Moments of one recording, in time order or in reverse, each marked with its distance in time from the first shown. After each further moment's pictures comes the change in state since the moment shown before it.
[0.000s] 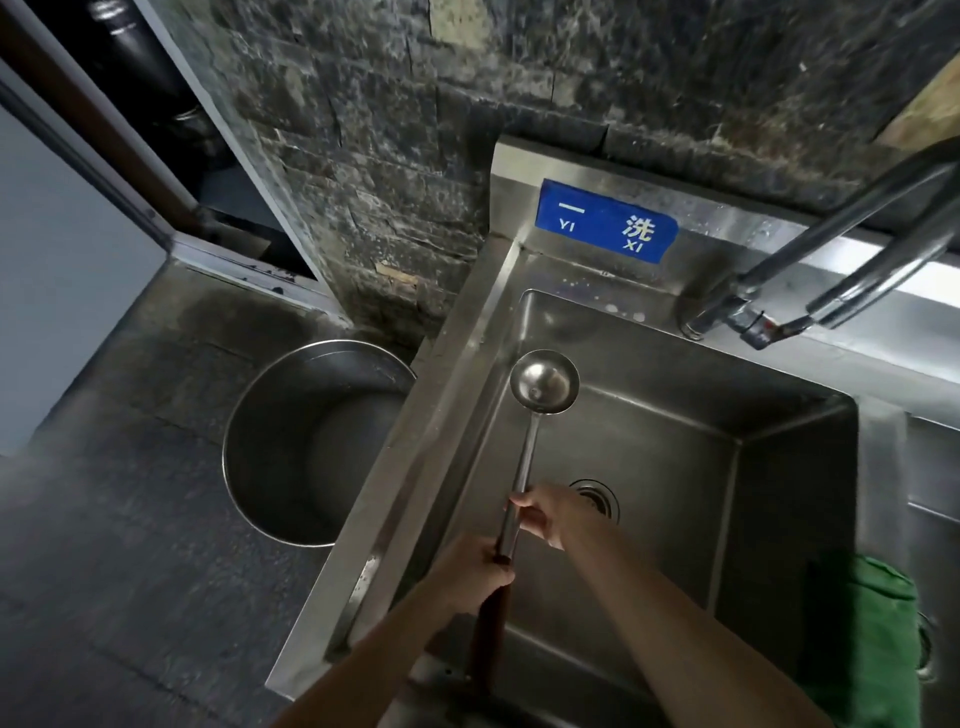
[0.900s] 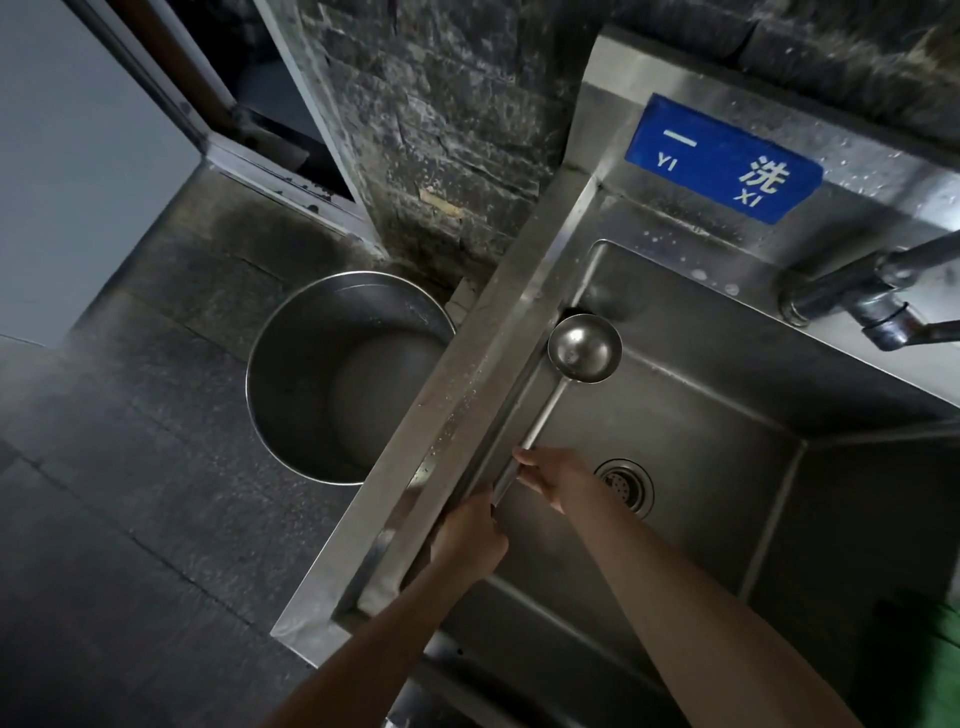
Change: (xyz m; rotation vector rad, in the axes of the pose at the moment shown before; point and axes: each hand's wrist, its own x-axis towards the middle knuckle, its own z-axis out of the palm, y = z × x) left_hand 0.046 -0.036 -0.004 0.194 0.259 -0.085; right_hand 0.084 0.003 0.038 -0.042 0.003 -0.065
